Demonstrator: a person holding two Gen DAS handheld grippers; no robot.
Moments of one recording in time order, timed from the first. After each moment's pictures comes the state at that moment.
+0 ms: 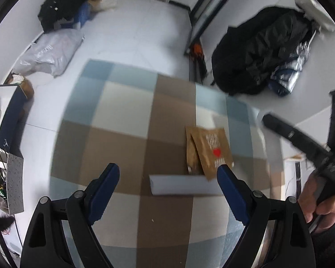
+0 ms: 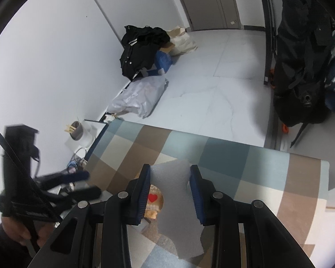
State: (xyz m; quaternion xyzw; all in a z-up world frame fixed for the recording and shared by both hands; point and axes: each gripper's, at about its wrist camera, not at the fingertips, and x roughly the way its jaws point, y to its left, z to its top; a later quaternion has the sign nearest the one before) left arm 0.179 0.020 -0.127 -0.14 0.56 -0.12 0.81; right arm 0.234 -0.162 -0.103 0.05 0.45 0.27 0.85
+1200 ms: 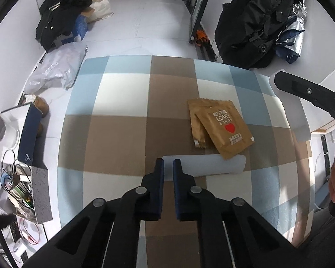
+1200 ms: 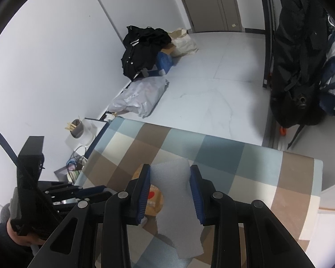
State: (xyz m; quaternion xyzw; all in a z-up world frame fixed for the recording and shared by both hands) left arm 0.155 0.006 -0.130 -0.03 0.56 -0.09 0.82; right arm 0.227 -0.168 -0.101 0.04 0.45 0.27 0.85
